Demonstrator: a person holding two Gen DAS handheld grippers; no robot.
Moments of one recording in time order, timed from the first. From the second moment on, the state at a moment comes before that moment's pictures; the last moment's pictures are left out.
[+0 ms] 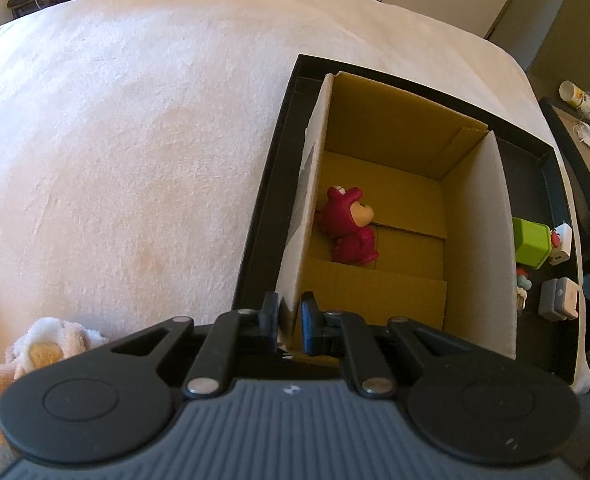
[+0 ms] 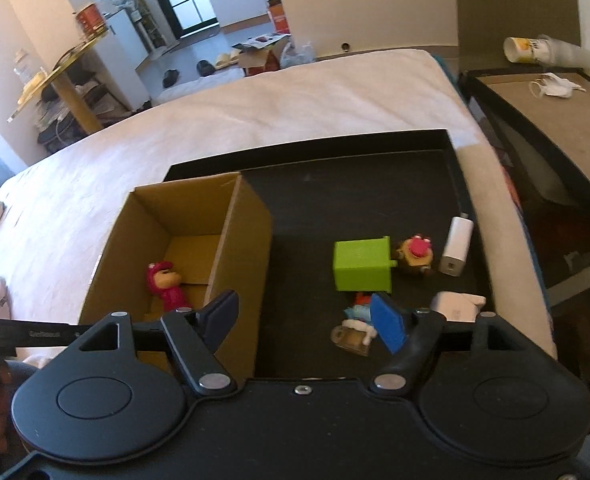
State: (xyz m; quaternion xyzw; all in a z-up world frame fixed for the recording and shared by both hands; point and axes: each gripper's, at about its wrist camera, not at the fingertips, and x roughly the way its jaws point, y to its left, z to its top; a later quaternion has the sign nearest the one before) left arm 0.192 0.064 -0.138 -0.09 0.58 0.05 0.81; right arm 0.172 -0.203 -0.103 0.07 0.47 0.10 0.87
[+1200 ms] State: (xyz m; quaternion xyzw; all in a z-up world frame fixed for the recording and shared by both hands) left arm 0.194 0.055 -0.138 -0.07 0.58 0.08 0.81; right arm 0.179 -0.265 -0.192 0.10 0.53 0.00 0.84
